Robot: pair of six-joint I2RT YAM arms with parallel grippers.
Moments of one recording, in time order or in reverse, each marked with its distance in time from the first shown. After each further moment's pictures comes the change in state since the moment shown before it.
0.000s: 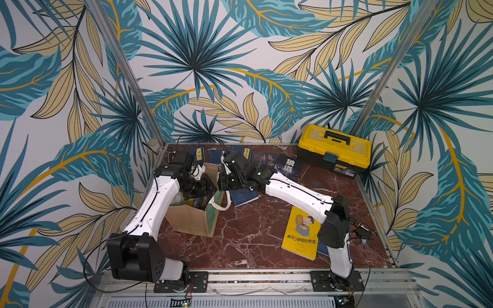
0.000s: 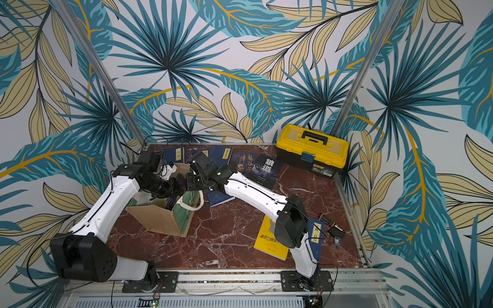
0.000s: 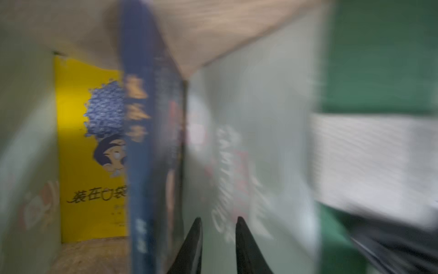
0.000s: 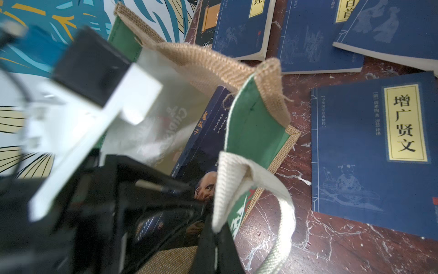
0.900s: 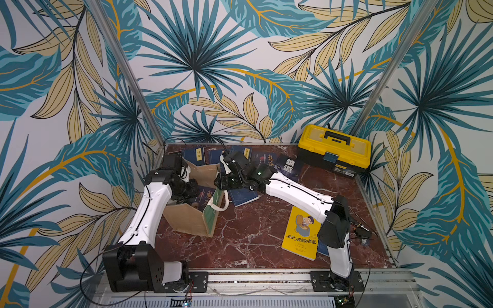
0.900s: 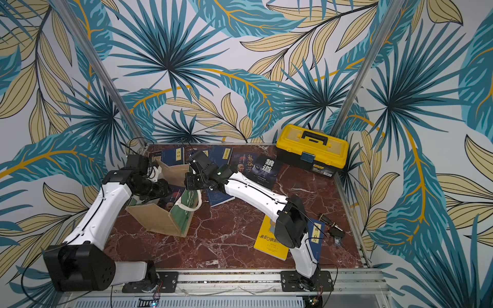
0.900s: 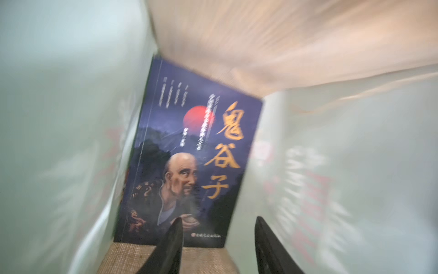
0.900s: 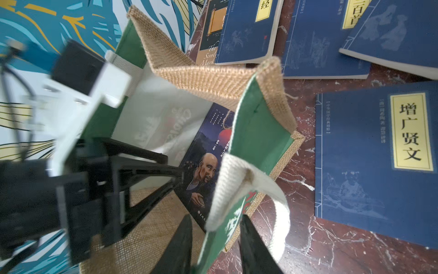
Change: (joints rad) left arm 0.065 -0.160 -0.027 0.044 -0.122 -0.018; right arm -0.001 -0.003 0.002 0.012 -0.014 -0.026
